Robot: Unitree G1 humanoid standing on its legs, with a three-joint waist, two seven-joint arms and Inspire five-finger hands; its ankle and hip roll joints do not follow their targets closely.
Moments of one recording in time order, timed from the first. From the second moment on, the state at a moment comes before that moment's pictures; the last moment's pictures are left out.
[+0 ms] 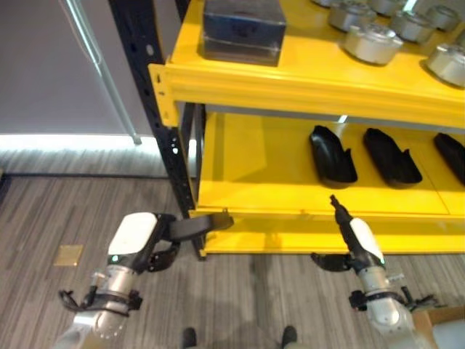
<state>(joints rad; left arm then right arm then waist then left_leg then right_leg) 0.33 0.73 -0.03 -0.13 0.55 -0.18 0.29 0.22 -0.46 0.07 -0.05 -0.39 -0.14 -0.18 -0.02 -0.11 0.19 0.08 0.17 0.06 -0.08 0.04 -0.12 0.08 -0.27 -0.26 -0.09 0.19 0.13</state>
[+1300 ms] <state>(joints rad) 0.07 0.73 -0.12 -0.29 0.27 -0.19 0.19 0.30 -0.49 0.11 -0.02 -0.39 -0.12 -0.12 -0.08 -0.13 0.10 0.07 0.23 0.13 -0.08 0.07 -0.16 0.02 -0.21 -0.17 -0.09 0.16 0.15</state>
